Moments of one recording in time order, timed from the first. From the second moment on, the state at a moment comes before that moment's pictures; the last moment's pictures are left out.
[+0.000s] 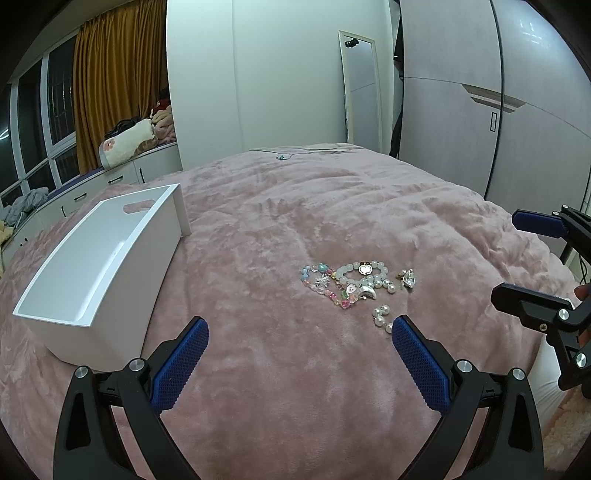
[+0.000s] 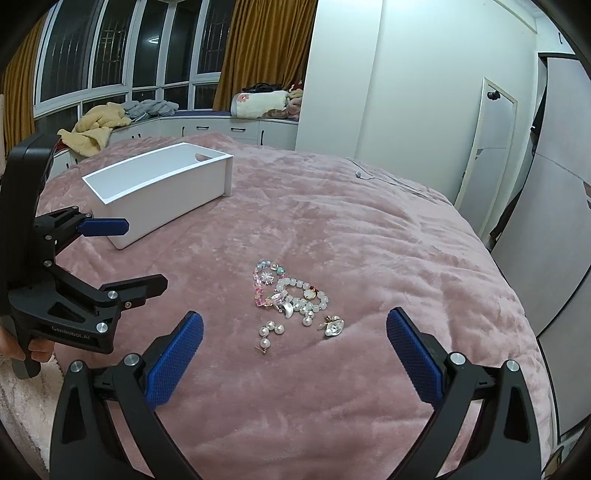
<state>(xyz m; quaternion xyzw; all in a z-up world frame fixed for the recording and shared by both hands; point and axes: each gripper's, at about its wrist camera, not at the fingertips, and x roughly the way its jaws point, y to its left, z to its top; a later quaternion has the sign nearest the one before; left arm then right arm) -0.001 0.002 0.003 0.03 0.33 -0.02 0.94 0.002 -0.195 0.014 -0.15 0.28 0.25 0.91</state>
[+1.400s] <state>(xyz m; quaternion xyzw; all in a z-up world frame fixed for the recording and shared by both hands) -0.001 0.002 0.003 0.03 0.33 -0.02 0.94 0.003 -0.198 0.014 -0.14 0.28 0.25 0.92</state>
